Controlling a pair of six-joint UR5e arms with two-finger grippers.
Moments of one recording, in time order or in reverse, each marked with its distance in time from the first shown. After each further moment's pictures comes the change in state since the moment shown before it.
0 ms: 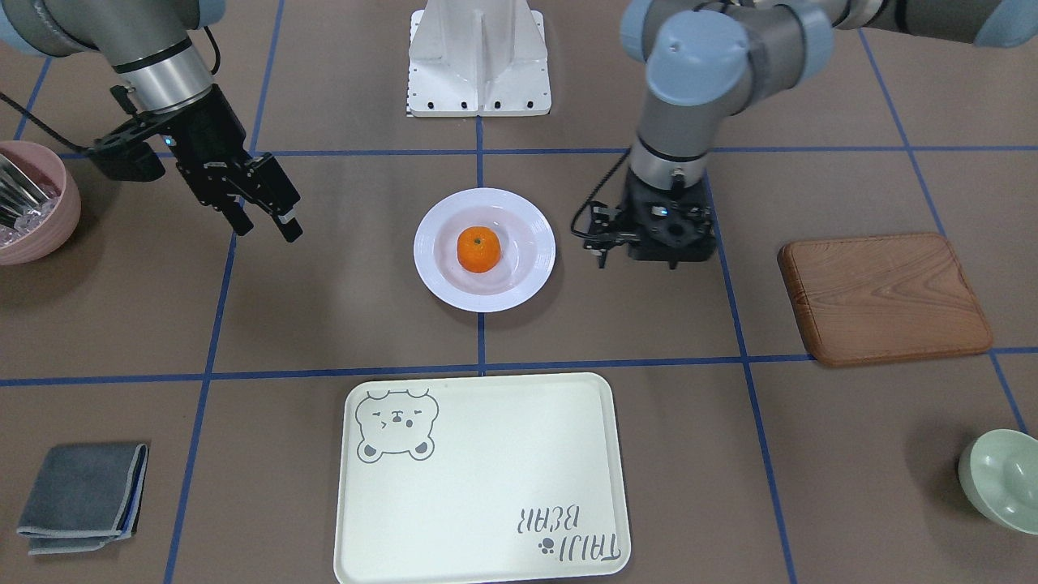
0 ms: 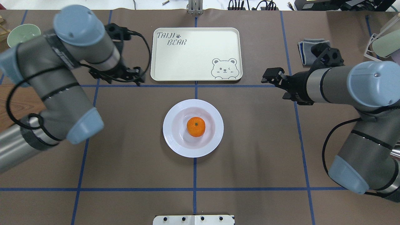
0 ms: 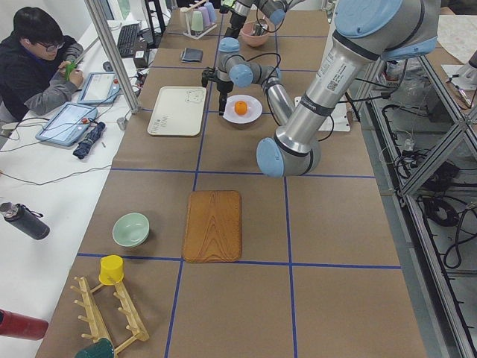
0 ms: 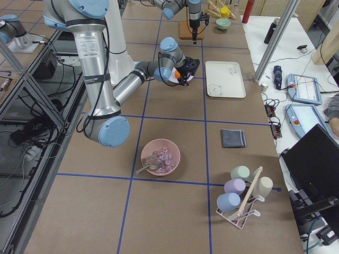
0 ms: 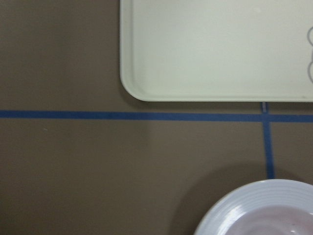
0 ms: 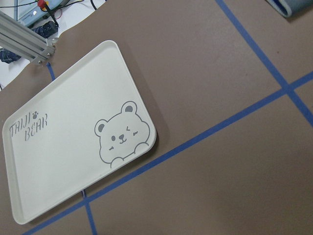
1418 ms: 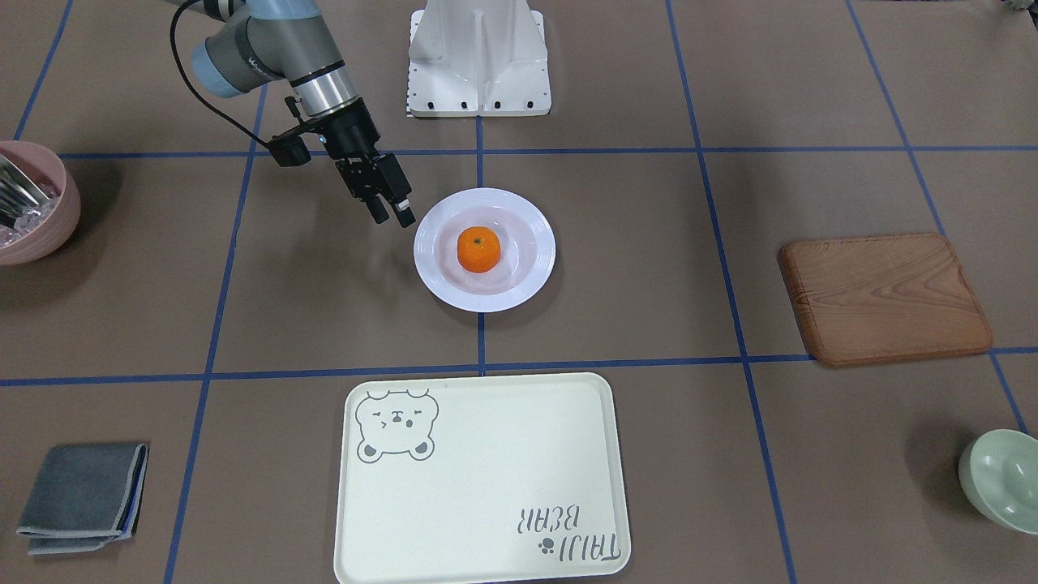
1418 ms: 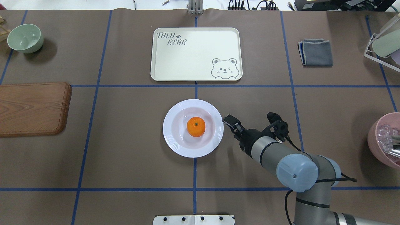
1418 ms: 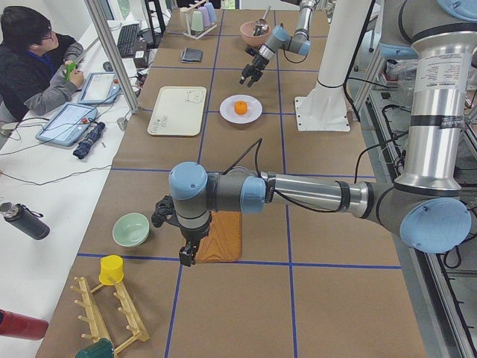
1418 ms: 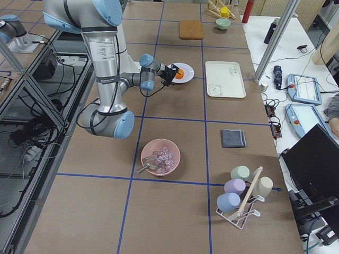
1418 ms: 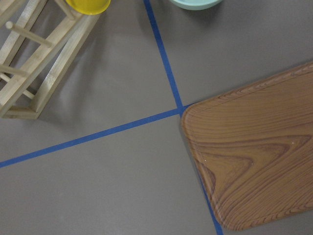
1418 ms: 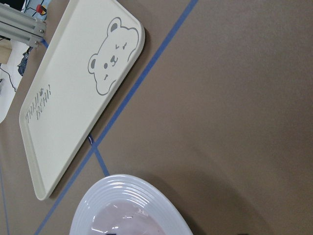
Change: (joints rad) left arm -0.813 0.546 0.143 -0.042 -0.306 1.169; right arm -0.411 0.052 -0.258 0.351 -0.528 0.392
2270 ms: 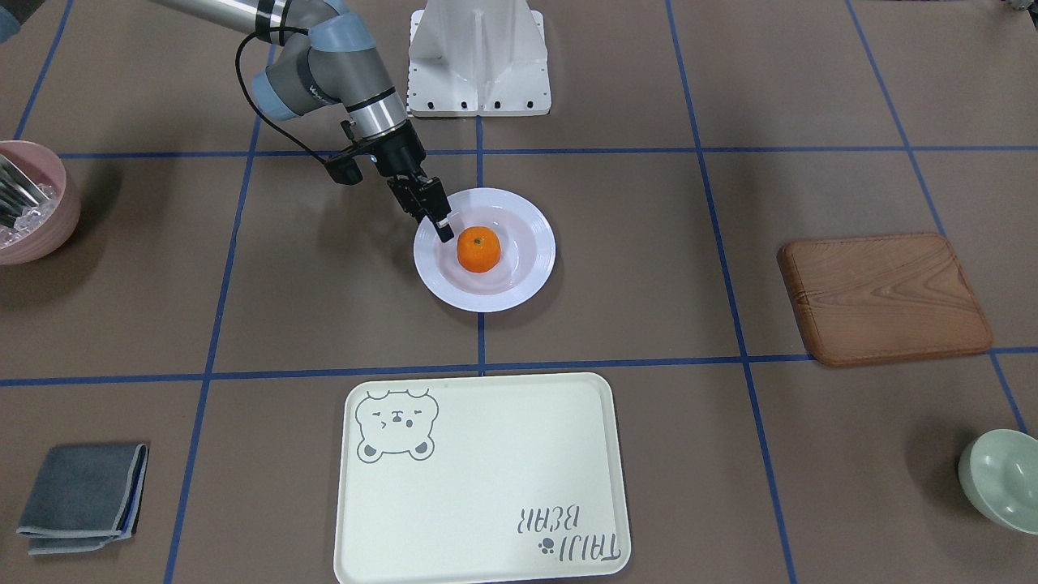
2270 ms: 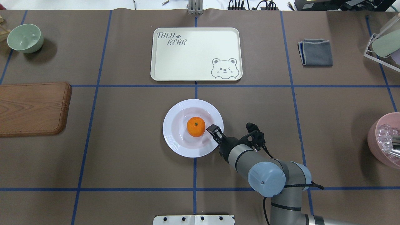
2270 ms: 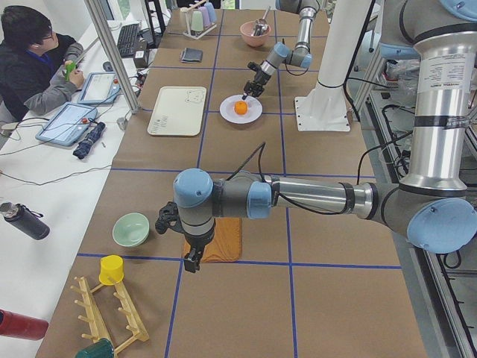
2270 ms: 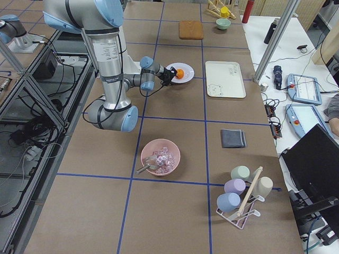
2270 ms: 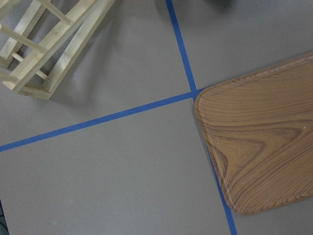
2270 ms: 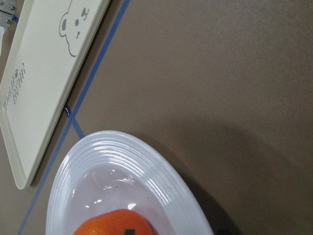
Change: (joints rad) left arm -0.011 0.018 -0.002 -0.003 -0.003 0.006; right arm -0.040 0.126 -0.152 0.024 -0.031 0.099
